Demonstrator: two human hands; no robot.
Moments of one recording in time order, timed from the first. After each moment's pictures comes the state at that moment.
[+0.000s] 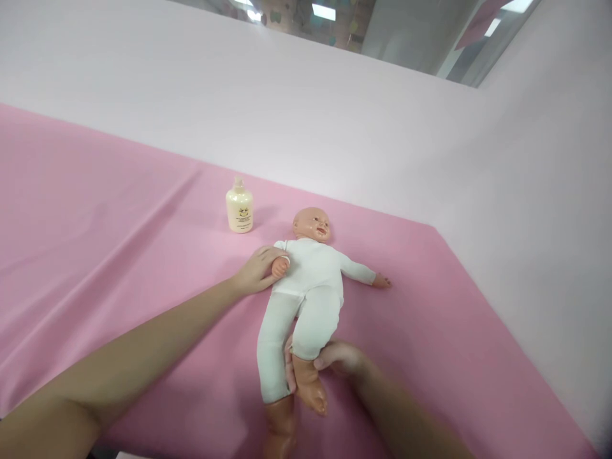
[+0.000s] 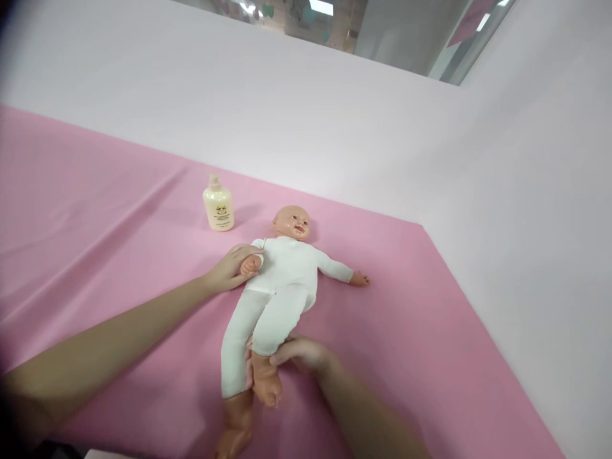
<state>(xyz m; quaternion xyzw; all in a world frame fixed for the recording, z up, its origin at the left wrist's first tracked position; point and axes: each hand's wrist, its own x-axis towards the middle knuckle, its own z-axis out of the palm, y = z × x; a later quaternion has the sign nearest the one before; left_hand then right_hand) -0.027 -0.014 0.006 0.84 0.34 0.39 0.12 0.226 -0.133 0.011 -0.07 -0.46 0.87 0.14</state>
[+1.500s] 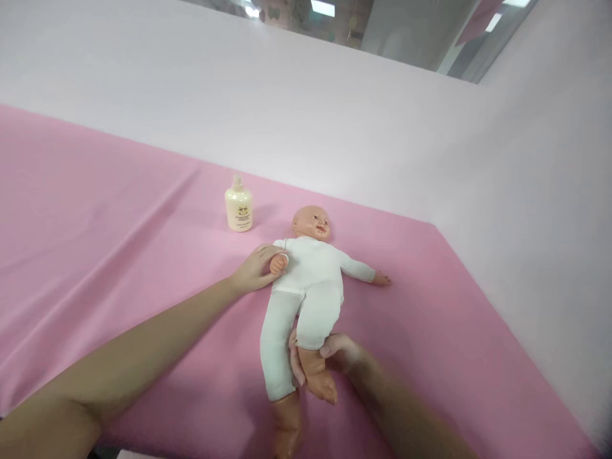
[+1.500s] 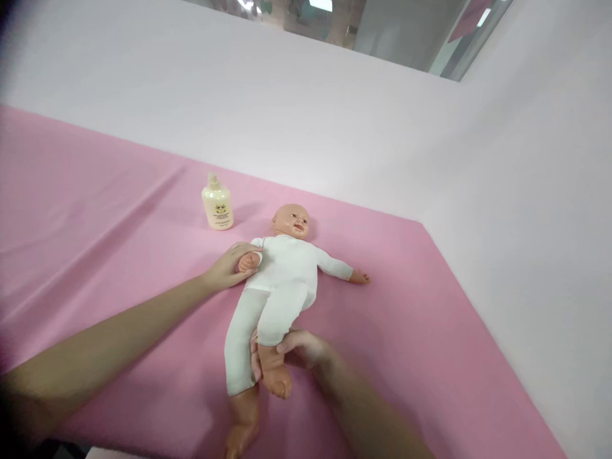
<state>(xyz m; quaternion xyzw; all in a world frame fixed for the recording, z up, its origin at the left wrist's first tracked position) -0.026 -0.016 0.012 0.83 0.36 0.40 0.14 0.230 -0.128 0.003 -0.07 -0.42 0.89 0.16</state>
